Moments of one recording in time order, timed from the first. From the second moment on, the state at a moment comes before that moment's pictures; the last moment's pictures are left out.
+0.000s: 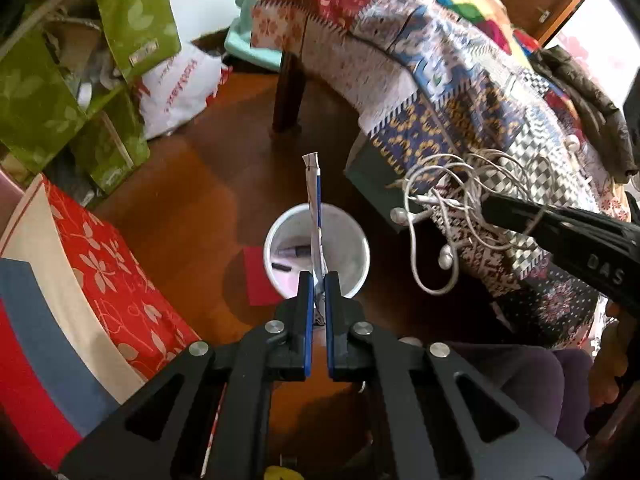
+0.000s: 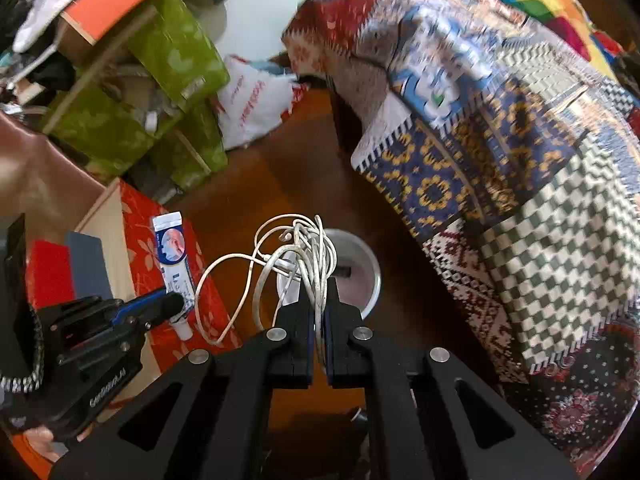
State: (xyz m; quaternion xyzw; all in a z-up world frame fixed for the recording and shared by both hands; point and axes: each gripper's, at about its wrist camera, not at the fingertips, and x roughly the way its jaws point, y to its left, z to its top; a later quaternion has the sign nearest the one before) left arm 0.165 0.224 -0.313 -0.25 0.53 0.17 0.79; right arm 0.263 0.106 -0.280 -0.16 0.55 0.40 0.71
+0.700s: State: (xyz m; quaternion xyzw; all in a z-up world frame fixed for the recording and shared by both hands) left arm 0.230 0.234 -0.367 -0.26 0.59 0.15 0.75; right arm 0.301 0.116 -0.309 -0.18 0.60 0.37 0.68
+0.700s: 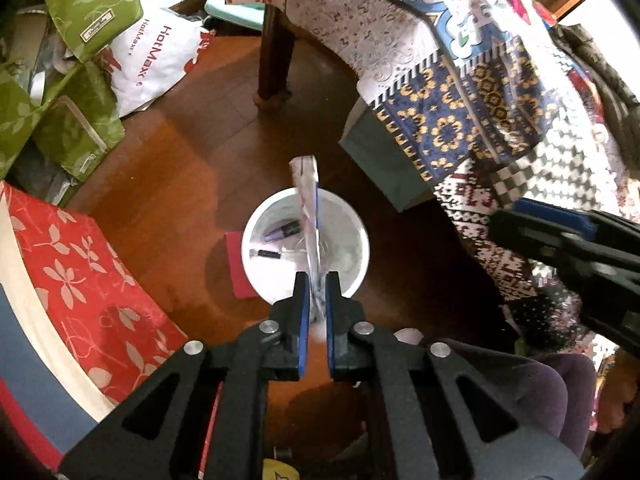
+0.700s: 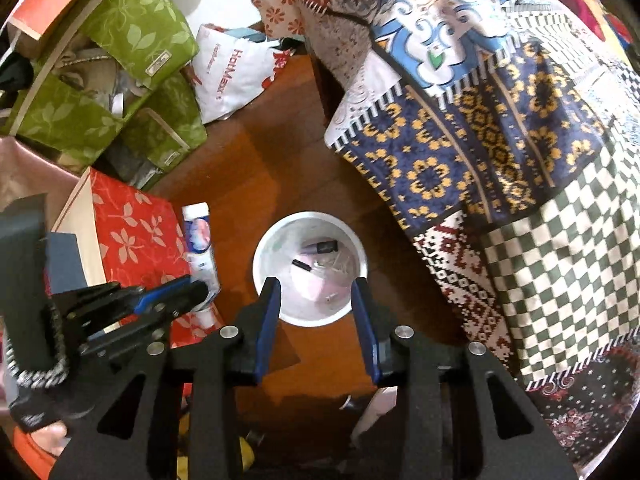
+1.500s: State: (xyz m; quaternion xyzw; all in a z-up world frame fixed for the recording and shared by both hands) left arm 0.202 0.181 -0.238 -0.18 0.51 0.16 0.83; right arm 0.280 0.038 -0.213 -0.14 0.52 0.39 0.75
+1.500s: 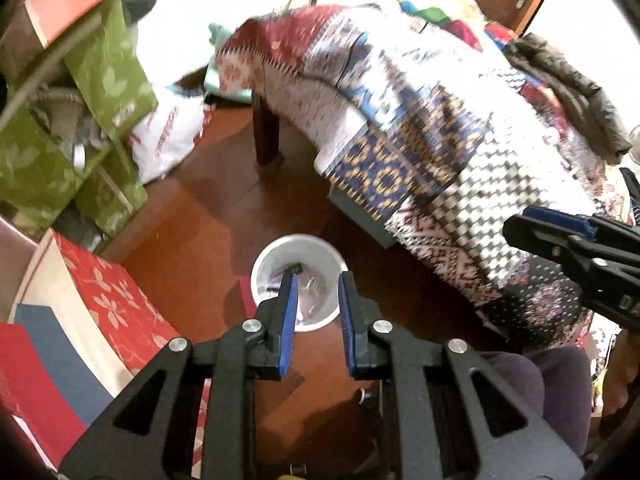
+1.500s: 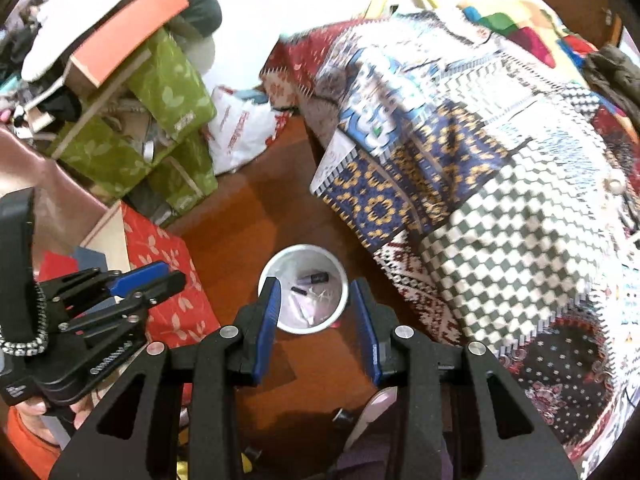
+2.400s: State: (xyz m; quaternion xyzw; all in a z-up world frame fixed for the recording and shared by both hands) left arm 0.340 -0.045 -0.112 -0.06 0.41 0.01 0.91; right arm 0.347 -0.209 -0.113 -0.05 0.40 0.25 0.88
